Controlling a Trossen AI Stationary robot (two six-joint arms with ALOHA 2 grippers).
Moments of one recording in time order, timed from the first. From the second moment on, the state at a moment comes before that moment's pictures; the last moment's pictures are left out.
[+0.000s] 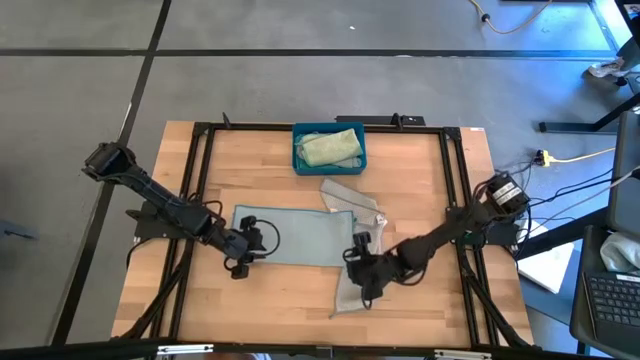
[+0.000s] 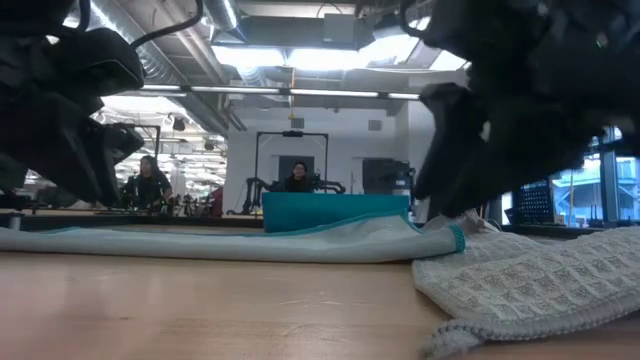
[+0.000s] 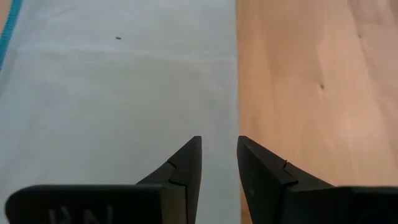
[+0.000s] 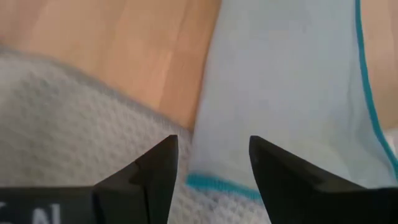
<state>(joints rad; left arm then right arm) -0.49 1.21 0.41 -0.08 -0.24 -0.46 0.51 1.78 0.97 -0.18 0.43 0.11</state>
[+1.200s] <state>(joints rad) -0.50 1.21 0.41 -0.07 -0.25 -0.48 0.57 1.88 0.98 -0.26 0.61 0.02</state>
